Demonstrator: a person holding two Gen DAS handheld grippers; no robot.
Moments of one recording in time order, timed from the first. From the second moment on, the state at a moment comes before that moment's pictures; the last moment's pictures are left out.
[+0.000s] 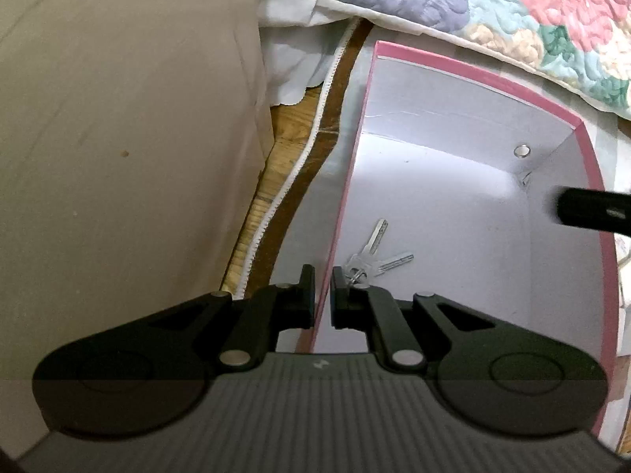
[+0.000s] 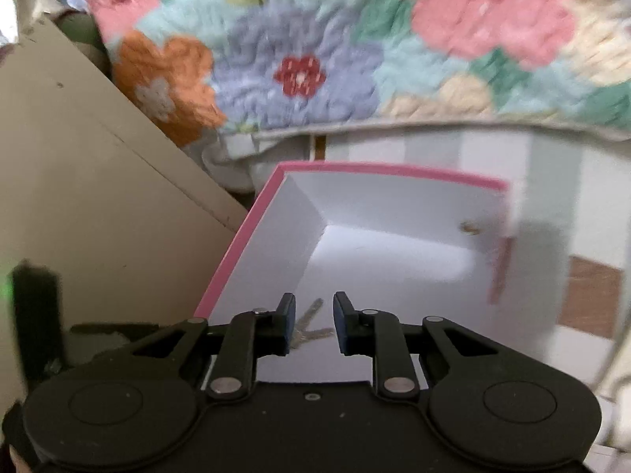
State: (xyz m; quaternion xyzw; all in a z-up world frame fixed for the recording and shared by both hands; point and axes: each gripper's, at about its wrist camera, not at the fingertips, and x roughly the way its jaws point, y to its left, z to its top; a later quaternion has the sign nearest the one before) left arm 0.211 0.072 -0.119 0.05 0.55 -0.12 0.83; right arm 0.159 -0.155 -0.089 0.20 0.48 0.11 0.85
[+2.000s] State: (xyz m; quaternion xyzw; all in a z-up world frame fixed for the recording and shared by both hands) left arm 0.208 0.065 -0.120 0.08 0.53 -0.13 0.83; right arm 0.066 -0.262 -0.188 0.13 0.63 -0.11 0.76
